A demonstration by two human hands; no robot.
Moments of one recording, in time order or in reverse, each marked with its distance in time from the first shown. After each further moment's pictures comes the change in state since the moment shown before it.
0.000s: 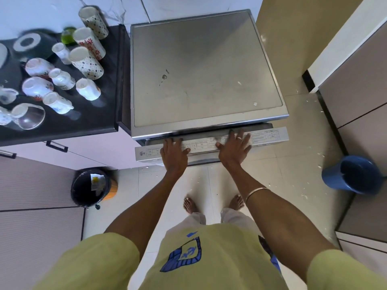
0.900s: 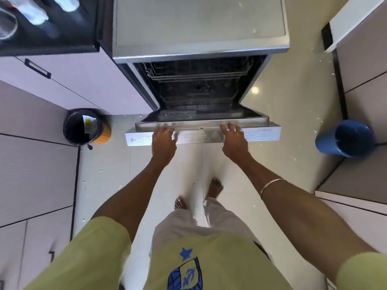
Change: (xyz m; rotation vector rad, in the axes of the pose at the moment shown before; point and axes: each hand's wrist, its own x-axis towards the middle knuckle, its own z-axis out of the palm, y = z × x) left_hand -0.188 -0.053 0.059 0.045 -0.094 0.041; right_hand -0.111 0.186 0.041 -0.229 -0.239 -0.501
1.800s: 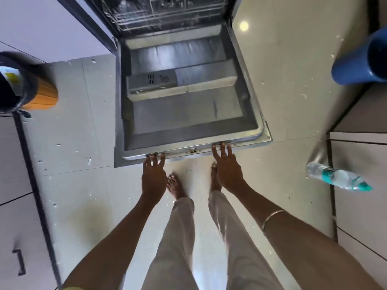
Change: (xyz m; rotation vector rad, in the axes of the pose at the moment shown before) left_hand -0.193 -0.135 0.267 0.332 -0.407 0.122; right_hand -0.128 0.081 0.335 -0.002 -0.259 0.067
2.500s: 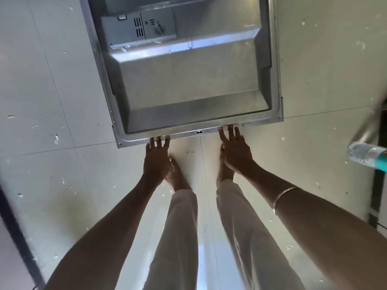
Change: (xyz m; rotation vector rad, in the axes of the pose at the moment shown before) left_hand 0.071 -0.028 0.203 -0.007 -0.251 0.026; right_hand 0.100 0.056 0.207 -0.090 -0.121 0.011
